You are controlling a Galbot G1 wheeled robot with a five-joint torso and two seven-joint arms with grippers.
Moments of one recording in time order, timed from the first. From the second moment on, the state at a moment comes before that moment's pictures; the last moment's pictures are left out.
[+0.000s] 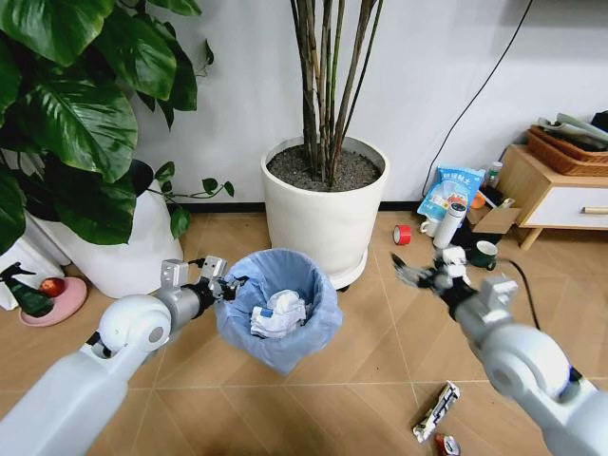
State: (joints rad) left arm 0.97 -0.81 -0.22 -1.96 -0.92 0.70 -0.06; right arm -1.48 0.79 0.58 2.09 0.65 -0.21 0.13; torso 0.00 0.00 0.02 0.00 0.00
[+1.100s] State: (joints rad) left arm 0.98 -0.82 -0.20 -1.97 -0.90 0.68 -0.02; right arm -1.80 1.13 0.70 1.64 0.43 -0.03 -0.06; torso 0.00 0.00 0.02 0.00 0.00
